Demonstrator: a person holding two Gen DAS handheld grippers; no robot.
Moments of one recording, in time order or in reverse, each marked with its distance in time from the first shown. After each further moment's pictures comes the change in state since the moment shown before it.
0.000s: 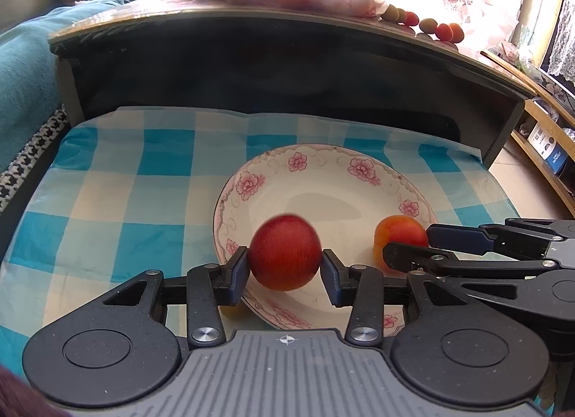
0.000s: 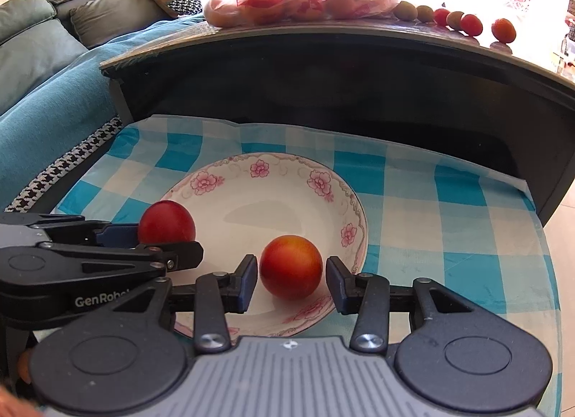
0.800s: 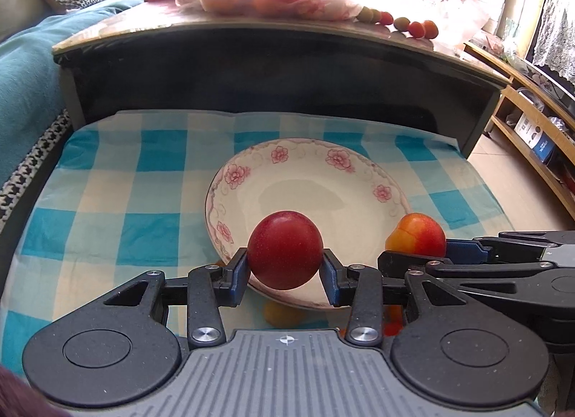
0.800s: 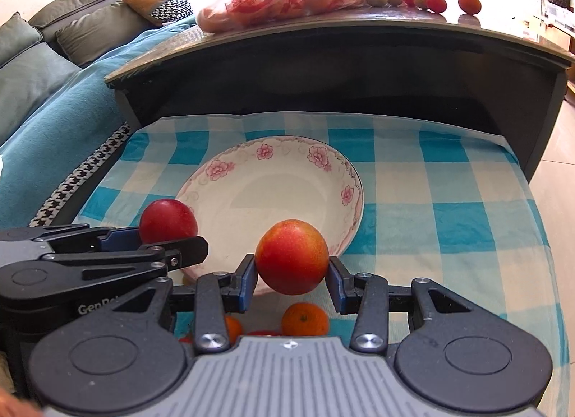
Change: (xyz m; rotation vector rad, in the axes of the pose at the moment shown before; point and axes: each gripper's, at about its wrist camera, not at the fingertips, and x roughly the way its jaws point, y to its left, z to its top) left arm -0.020 -0.011 -0.011 0.030 0.013 -0.022; right arm -0.030 0.000 -0.014 0.121 0.041 0.018
